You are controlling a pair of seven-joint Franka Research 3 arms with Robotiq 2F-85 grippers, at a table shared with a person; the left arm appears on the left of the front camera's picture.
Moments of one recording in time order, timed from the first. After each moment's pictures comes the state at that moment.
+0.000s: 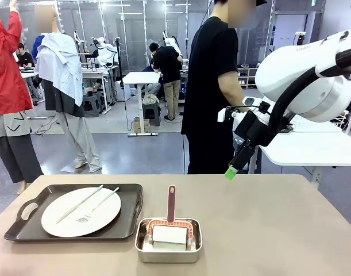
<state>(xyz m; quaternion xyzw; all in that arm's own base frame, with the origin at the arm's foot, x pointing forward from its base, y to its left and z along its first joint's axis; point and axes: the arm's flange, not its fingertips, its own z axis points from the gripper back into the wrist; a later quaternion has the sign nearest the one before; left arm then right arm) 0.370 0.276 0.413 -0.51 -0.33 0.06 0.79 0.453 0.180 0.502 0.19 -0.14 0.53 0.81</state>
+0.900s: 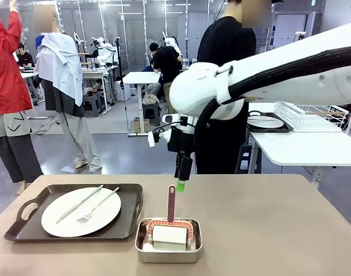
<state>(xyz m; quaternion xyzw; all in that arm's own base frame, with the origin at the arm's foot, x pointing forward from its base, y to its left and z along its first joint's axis) 0.371 0.276 0.413 -0.51 -0.33 0.06 0.79 0.508 0.375 0.455 0.11 -0.01 0.72 0.68</state>
